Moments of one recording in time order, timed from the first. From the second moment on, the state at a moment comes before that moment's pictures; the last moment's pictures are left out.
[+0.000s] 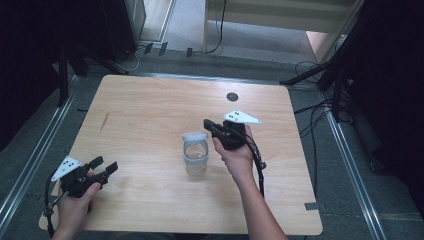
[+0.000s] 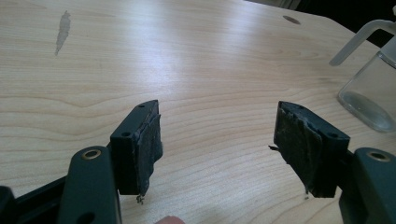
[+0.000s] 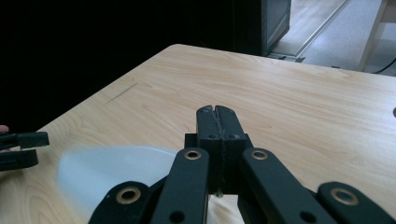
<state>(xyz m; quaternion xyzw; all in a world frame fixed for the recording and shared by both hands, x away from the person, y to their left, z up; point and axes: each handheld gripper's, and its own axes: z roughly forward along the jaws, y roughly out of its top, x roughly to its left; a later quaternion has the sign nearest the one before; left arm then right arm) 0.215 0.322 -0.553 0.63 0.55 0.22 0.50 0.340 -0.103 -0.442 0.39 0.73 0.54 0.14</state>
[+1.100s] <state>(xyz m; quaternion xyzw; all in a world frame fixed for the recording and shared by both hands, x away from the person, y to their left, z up) 0.216 0.320 -0.553 0.63 0.55 0.22 0.50 0.266 -0.259 -0.515 0.52 0.66 0.48 0.25</state>
